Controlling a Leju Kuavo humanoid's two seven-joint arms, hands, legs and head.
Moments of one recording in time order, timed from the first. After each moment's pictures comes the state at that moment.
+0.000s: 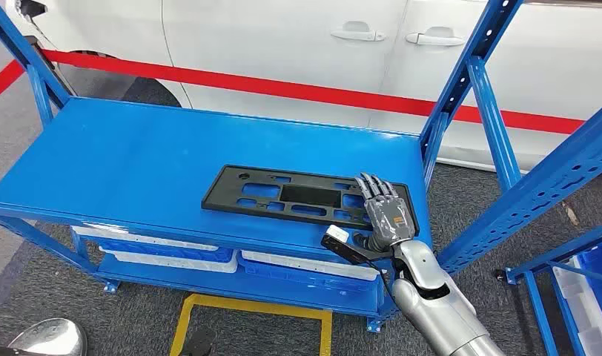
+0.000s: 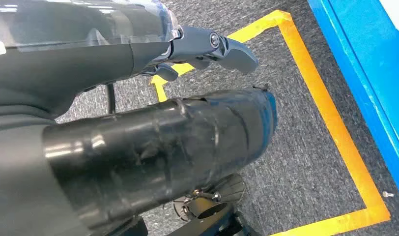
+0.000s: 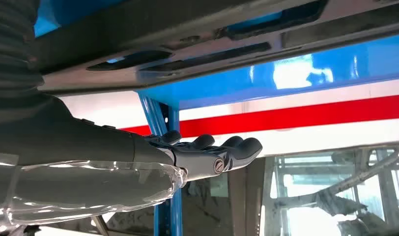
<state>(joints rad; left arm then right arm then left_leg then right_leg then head) -0.13 -0.24 0.81 -0.20 -1.35 0.15 -0.39 -0.45 -0.16 0.60 -0.95 1.08 -0.29 -0.10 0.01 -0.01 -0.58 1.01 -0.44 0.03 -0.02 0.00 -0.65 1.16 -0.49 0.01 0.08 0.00</state>
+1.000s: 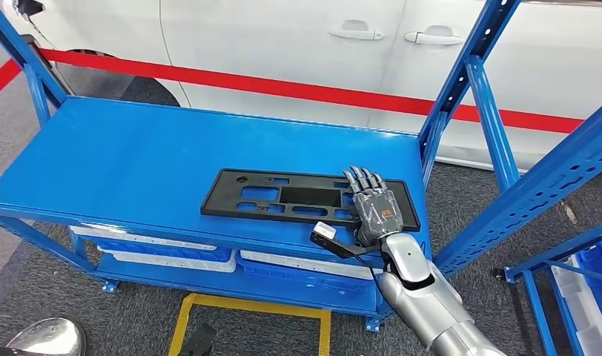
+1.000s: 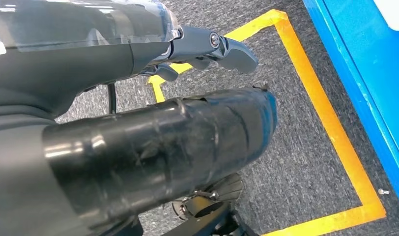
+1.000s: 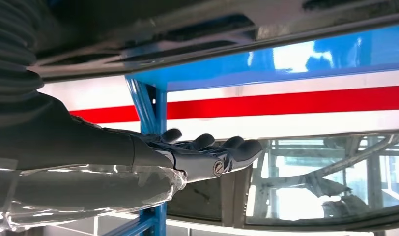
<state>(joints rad) -0.14 -0.24 0.80 -0.20 -1.34 0.15 -0.39 -0.52 -0.09 0.61 -0.81 1.19 -0.38 -0.10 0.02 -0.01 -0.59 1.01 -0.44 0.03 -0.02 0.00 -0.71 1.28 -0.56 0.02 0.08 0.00</state>
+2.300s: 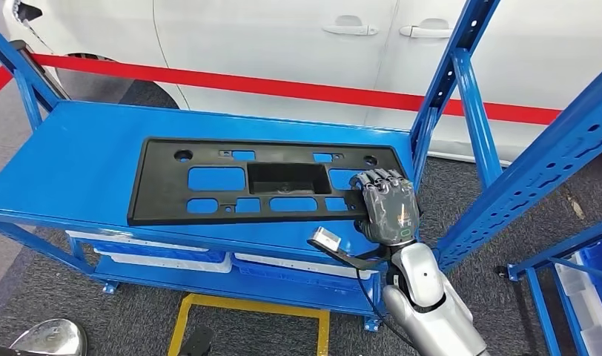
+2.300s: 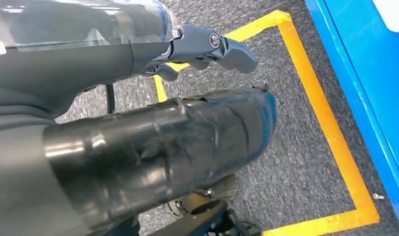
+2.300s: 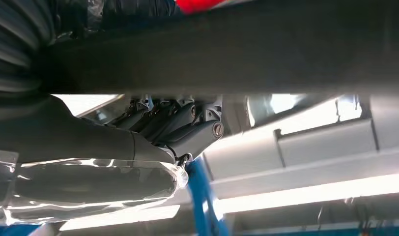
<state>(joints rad) -0.12 -0.24 0.79 -0.20 -1.28 0.18 -0.39 -0.34 -0.10 0.57 -1.29 1.30 -0.54 -0.07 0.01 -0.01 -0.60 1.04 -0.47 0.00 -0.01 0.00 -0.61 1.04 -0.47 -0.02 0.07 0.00</state>
